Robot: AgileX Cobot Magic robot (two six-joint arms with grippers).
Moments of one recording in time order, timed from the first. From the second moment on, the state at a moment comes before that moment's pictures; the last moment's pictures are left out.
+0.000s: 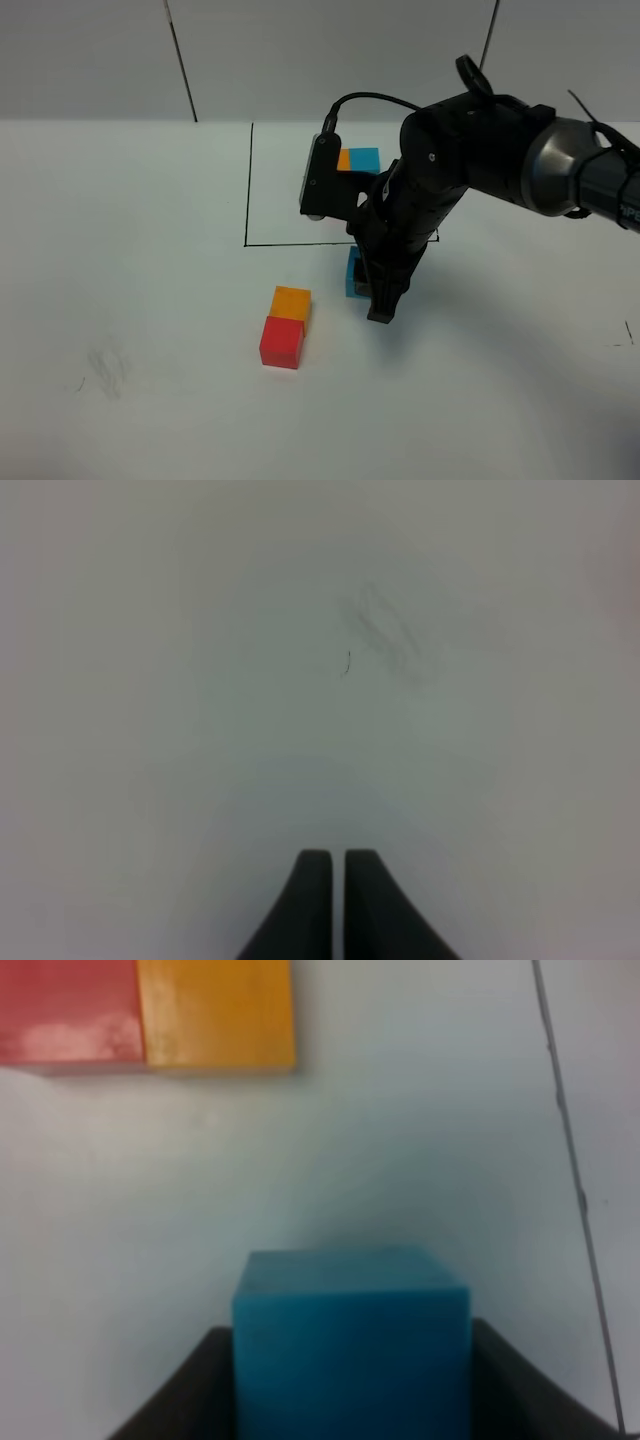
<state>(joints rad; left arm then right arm) 0.11 0.22 -0.51 -0.10 1.07 0.12 0.57 1.98 -1.48 0.11 0.83 -0.84</state>
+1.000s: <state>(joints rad) 0.11 0.22 -0.51 -0.10 1.07 0.12 0.64 2.05 -1.48 0.19 0.74 -0.78</state>
